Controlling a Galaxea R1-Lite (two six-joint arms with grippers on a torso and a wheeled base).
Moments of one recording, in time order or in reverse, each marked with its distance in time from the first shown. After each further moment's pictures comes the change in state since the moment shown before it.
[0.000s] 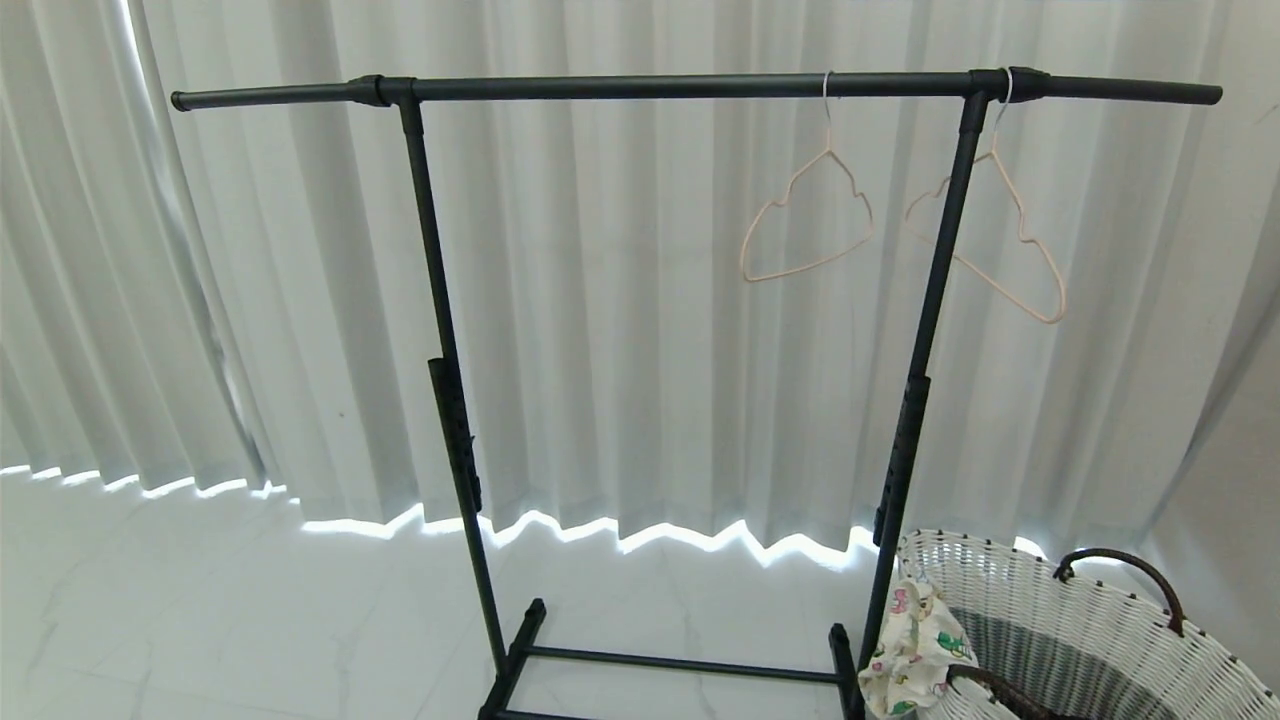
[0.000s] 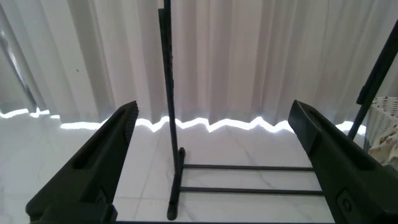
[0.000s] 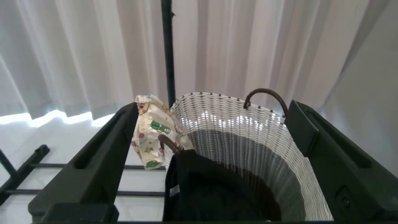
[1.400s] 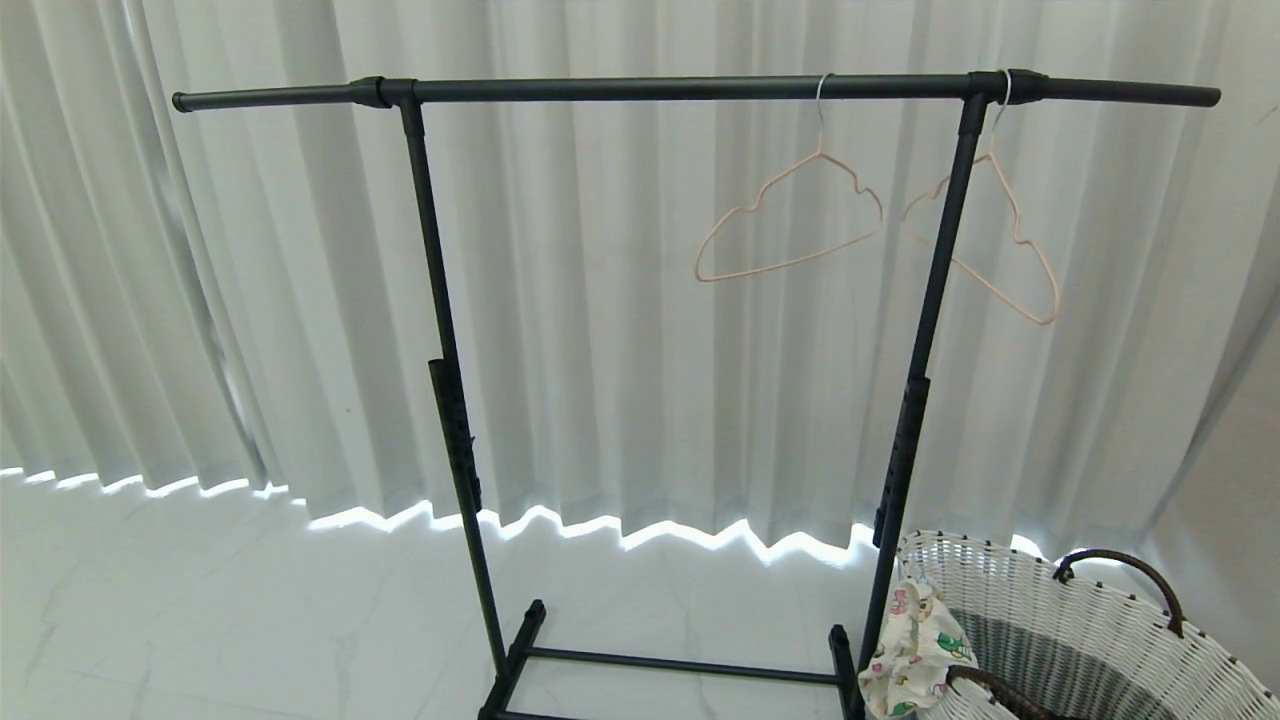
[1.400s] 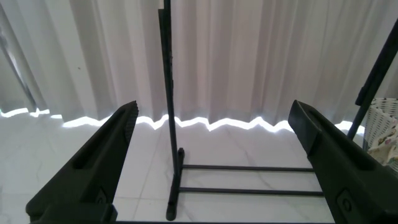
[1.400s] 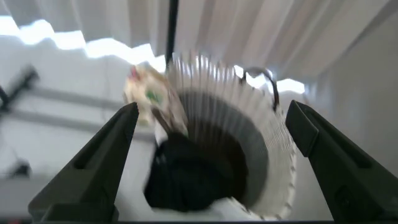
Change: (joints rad) left arm 0.000 0.000 0.000 0.000 0.000 -0.003; right arm 0.058 0.586 -0.457 0.235 -0.023 -0.151
